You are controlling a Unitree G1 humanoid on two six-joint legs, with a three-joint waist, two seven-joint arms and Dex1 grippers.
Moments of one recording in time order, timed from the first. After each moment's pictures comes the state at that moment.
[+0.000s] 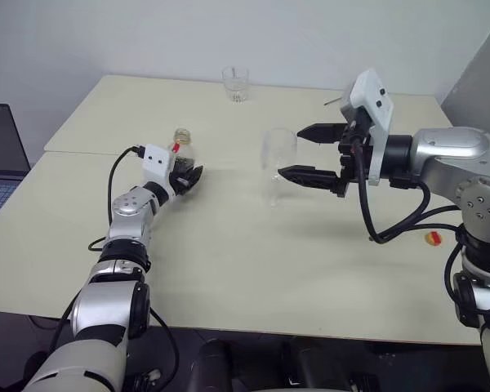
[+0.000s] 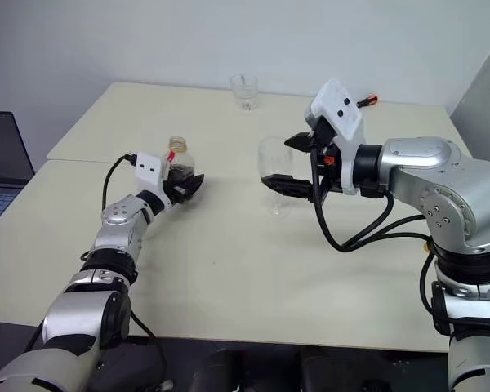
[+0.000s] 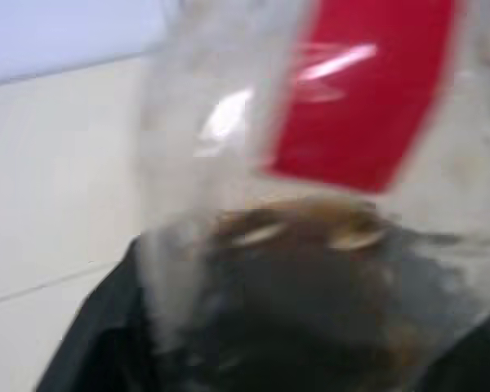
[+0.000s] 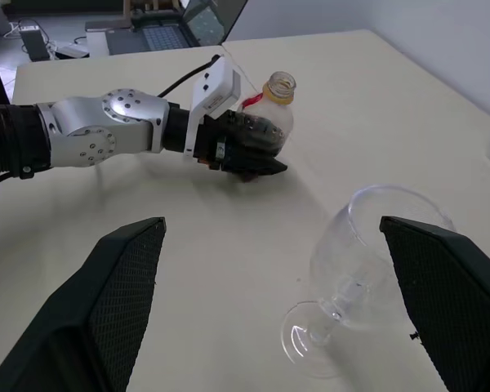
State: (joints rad) left arm -0.86 0.44 0.13 1.04 -0.11 -0.21 -0.58; right arm -0.90 -0.67 0.01 -0.45 0.68 1.16 0.69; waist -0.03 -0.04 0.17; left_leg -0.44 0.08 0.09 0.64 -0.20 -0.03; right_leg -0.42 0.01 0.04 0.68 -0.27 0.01
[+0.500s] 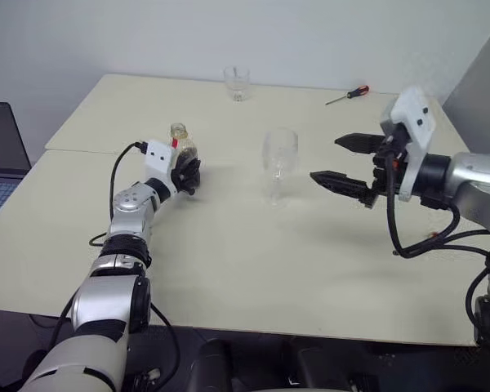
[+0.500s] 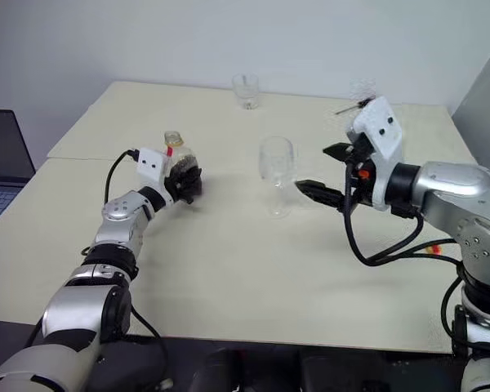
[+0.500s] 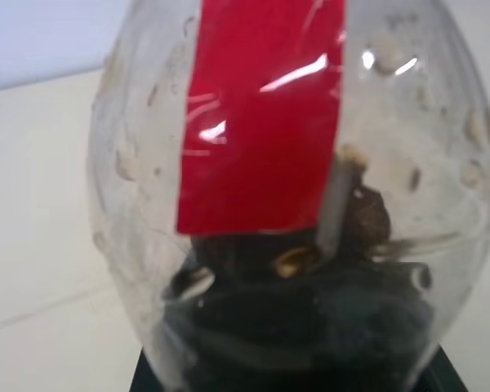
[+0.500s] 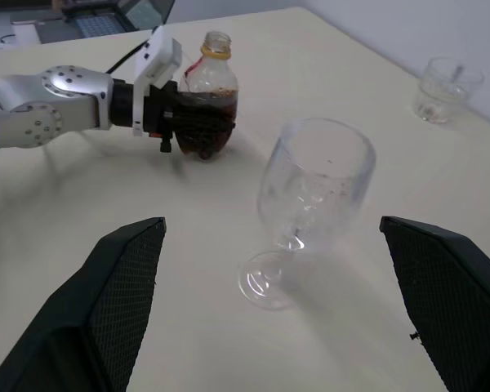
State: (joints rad) left arm -0.92 0.45 0.12 1.07 -0.10 -0.24 -0.63; right arm -0.66 -0.75 -0.20 -0.58 0.73 1.21 0.57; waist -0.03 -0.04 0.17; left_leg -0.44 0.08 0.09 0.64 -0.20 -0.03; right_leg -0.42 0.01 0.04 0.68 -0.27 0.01
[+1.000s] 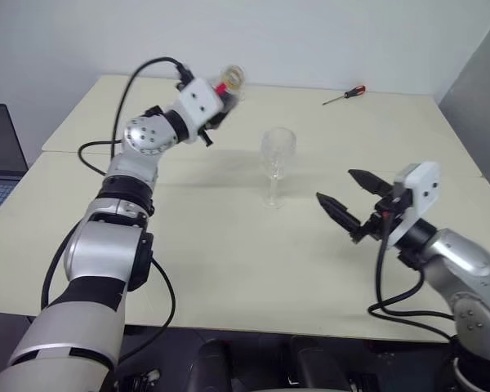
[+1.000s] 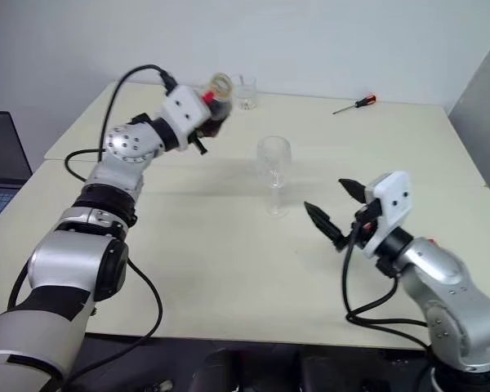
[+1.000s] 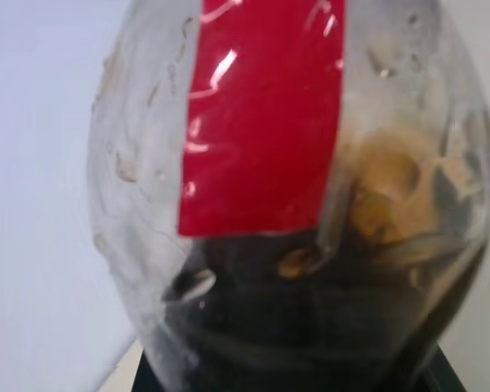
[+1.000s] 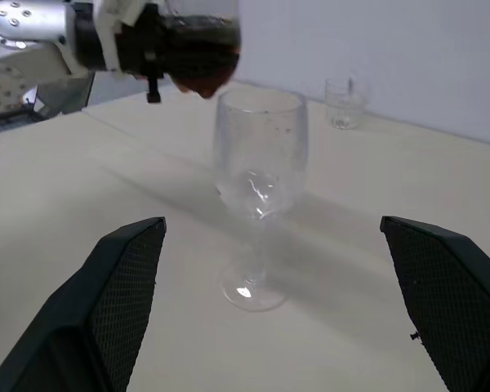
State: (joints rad) left arm -1.25 0.46 -0.15 1.19 0.22 -0.56 -0.60; right arm -0.18 -0.43 -0.13 -0.76 0.53 0.76 0.39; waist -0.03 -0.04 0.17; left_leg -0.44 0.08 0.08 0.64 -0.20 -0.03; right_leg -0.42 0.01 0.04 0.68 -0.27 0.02
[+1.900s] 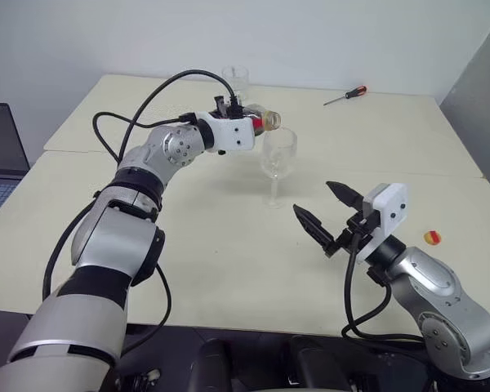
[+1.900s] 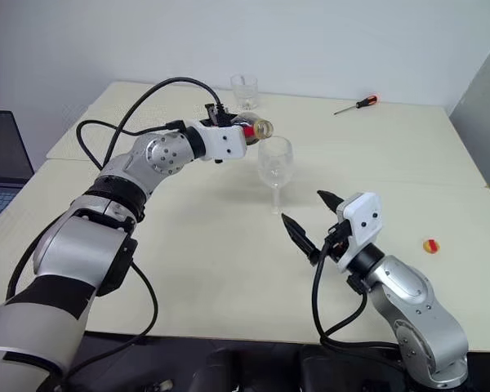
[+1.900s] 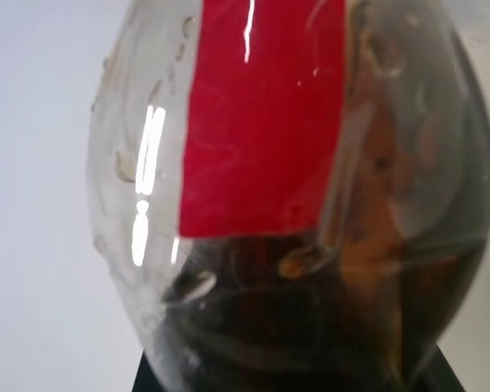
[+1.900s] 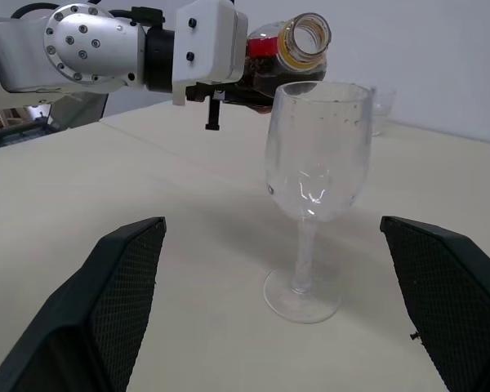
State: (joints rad) left arm -1.33 0.46 -0.39 1.27 0.58 -0.71 -0.28; right arm -0.09 -0.37 0.01 -0.78 0.47 0.64 0.33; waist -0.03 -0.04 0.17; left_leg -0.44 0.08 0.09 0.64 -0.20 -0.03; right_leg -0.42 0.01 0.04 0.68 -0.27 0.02
